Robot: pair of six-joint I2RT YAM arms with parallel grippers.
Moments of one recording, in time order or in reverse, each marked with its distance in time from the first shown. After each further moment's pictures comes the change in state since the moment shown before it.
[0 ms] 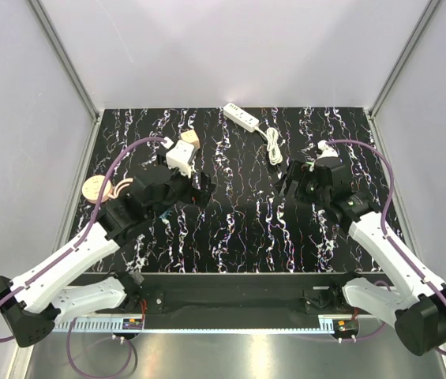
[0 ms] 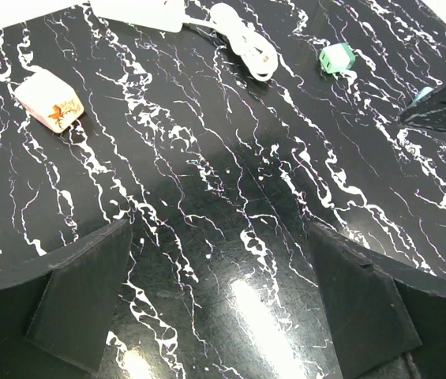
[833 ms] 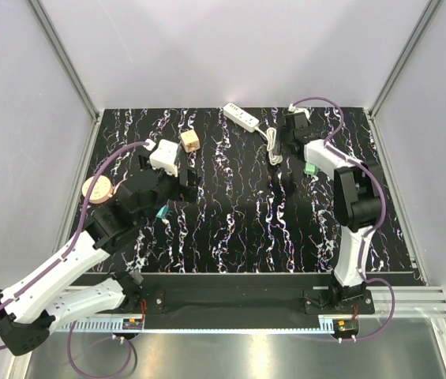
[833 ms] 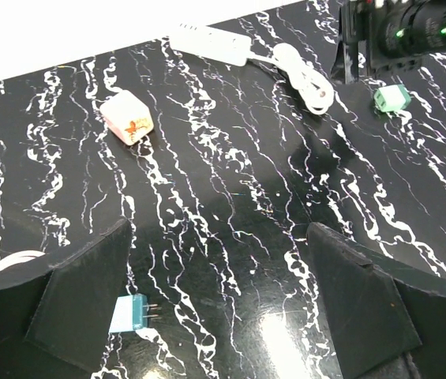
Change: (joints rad) left arm -0.001 -0.090 -0.018 0.004 -0.172 0.046; right arm -0.124 0.966 0.606 0.198 0.248 -0.321
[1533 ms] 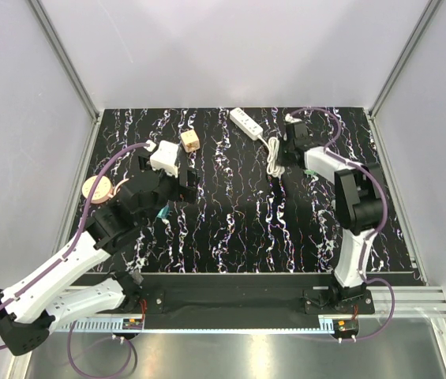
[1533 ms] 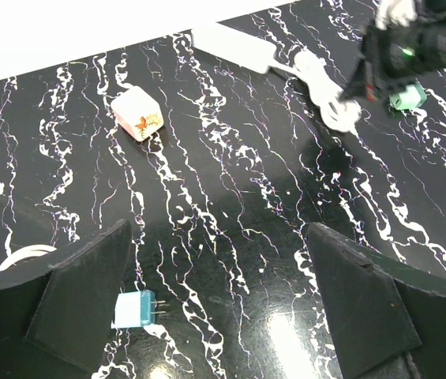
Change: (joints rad) left arm -0.004 -0.002 -0.011 0.000 -0.031 0.008; right arm -0.002 0.007 -0.080 0.043 -0.203 0.027
